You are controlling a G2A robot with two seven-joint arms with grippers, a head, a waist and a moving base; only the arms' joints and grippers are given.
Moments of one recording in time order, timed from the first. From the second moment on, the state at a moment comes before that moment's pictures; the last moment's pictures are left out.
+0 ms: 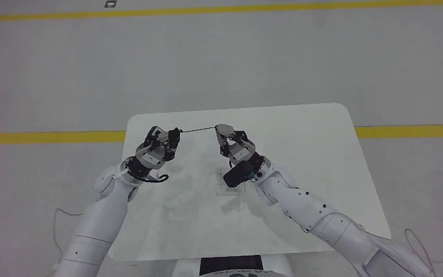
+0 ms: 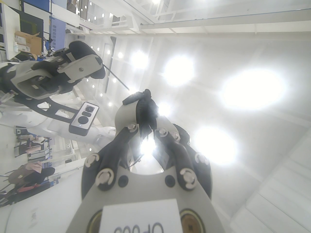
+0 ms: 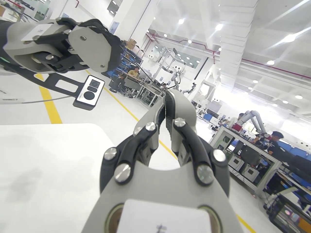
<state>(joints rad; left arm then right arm) 1.44 -1.12 -1.38 -1.53 -1.20 0.07 -1.15 -1.08 -1.18 0.59 -1.40 -1.57 0.34 -0.74</state>
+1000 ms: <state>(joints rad) 1.44 -1.12 -1.38 -1.53 -1.20 0.07 -1.15 -1.14 -1.15 0.68 -1.43 -1.54 0.23 -0.74</state>
